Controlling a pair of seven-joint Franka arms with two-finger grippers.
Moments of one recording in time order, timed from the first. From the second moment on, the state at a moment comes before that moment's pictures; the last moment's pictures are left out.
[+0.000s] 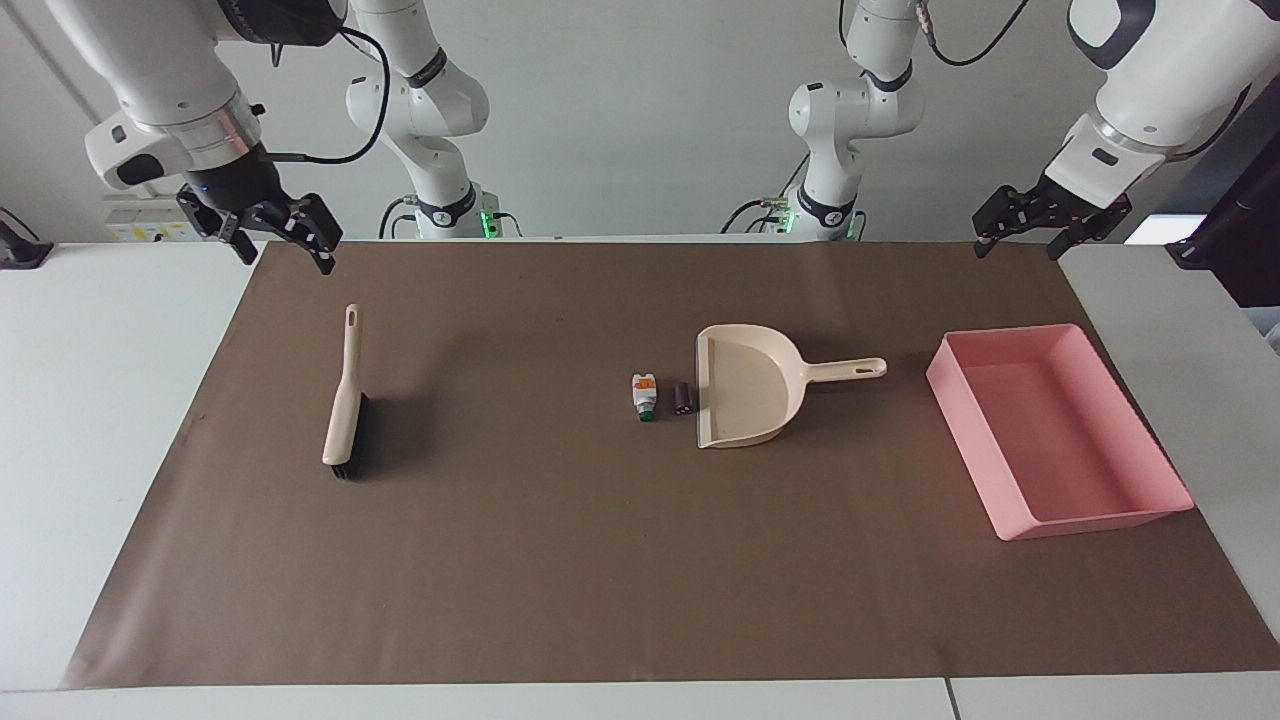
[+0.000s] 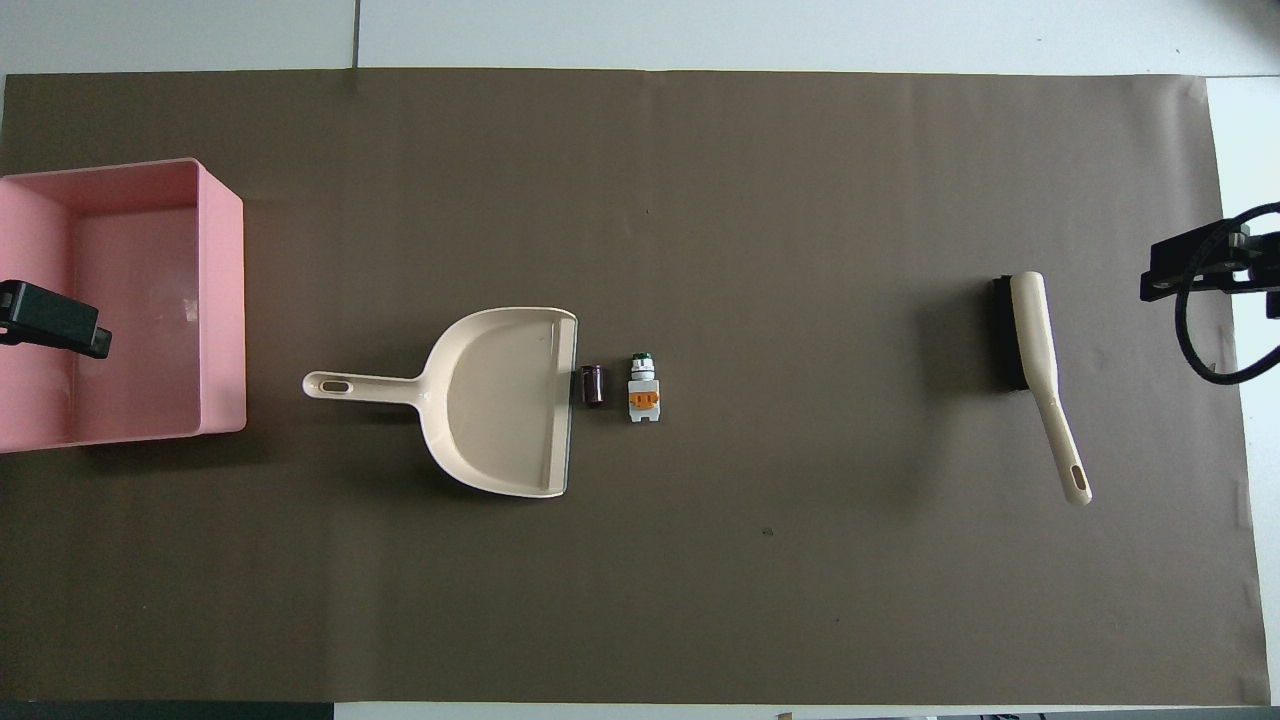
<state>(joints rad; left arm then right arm) -0.02 0.00 -0.01 -1.53 0.00 1.40 0.10 -0.03 0.00 0.00 -1.52 -0.02 1.49 0.15</state>
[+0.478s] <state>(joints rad) -0.02 0.00 -0.01 -1.53 0.00 1.40 0.11 -0.03 0.00 0.00 -1.52 -0.02 1.49 0.15</state>
